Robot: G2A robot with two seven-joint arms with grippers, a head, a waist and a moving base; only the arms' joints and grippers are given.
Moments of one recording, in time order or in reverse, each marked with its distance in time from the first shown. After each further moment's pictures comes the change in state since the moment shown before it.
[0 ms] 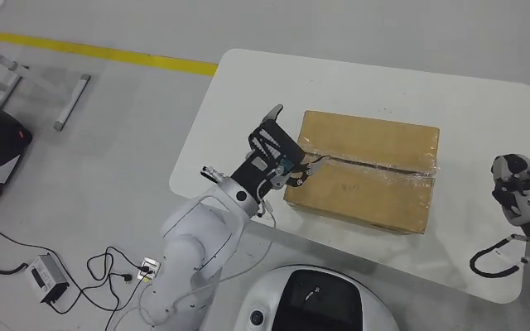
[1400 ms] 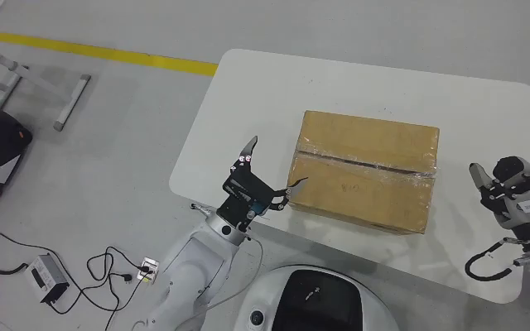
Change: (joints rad) left arm 0.293 0.024 -0.055 0.000 0.081 0.161 0.345; right arm -0.005 -0.002 -0.011 0.015 -0.011 -0.030 0.011
